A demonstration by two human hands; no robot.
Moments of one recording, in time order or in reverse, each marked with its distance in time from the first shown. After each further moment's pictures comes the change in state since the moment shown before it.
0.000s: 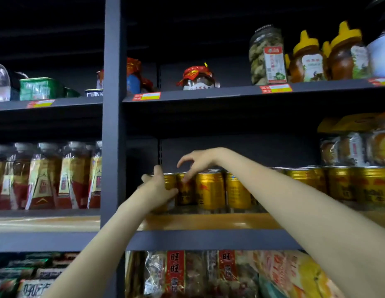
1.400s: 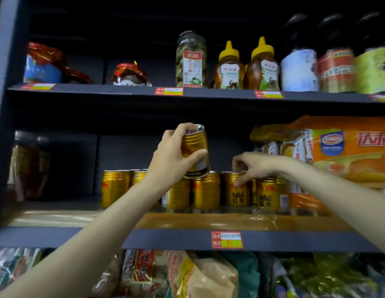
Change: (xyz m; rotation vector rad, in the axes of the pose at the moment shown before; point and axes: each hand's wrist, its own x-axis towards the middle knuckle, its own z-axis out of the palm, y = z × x) left_hand -0.036 0.213 0.076 -0.424 0.343 0.625; right_hand -0.196 0.240 -0.032 -0.114 0.143 0.242
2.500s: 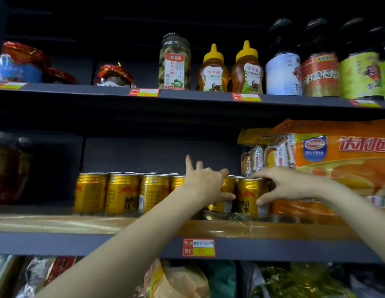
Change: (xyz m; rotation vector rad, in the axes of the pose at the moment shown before) left_hand 0.016 0.032 0.106 0.835 -0.584 0.081; right_hand -0.079 0.045 -0.003 0.078 0.002 -0.003
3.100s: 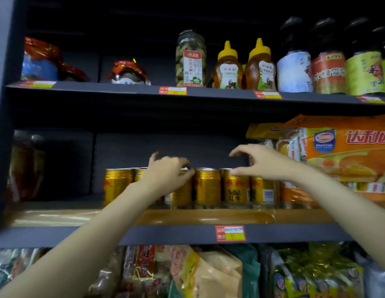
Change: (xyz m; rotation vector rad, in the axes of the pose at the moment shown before) left_hand -0.060 -0.112 0.001 -0.237 0.157 -0.089; right_hand 0.021 -0.081 0.001 0.018 0.301 -0.060
